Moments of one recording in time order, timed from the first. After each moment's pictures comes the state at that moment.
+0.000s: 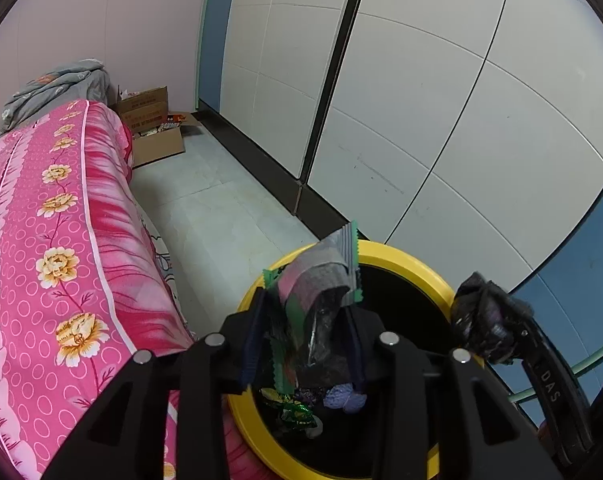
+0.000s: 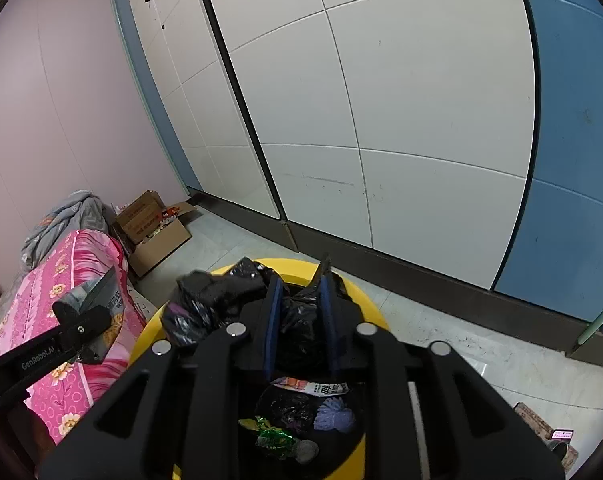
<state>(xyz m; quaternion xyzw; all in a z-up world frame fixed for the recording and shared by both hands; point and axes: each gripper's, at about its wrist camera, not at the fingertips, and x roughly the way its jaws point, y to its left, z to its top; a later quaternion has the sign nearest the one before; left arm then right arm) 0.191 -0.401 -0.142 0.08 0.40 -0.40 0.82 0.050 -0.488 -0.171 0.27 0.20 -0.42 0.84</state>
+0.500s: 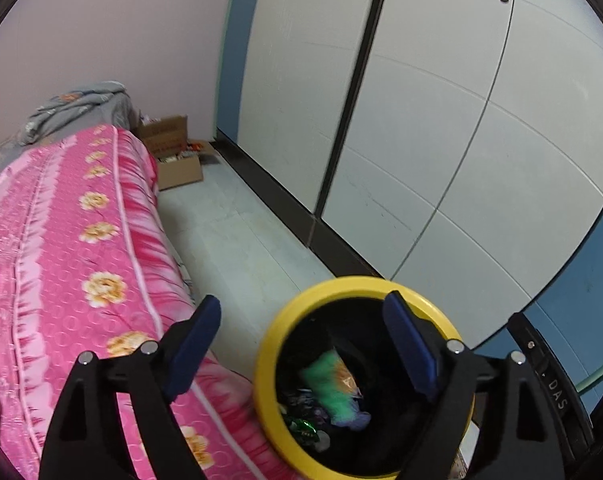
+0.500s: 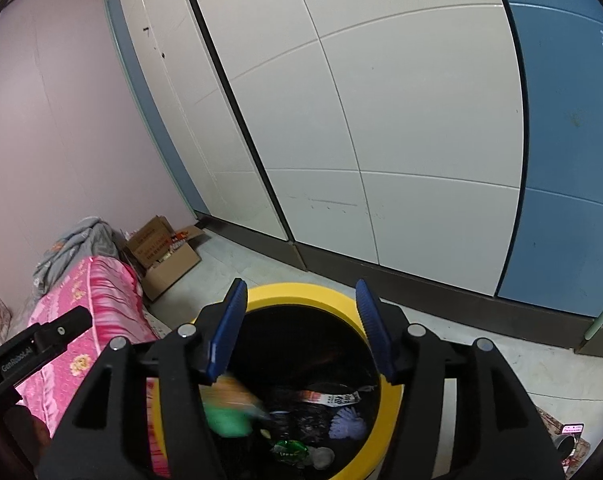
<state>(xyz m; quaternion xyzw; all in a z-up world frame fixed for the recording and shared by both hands) 0.187 -0.367 -0.099 0.05 0.35 -0.37 0.86 0.031 -0.476 -0.141 0.28 0.16 -0.42 0.85</state>
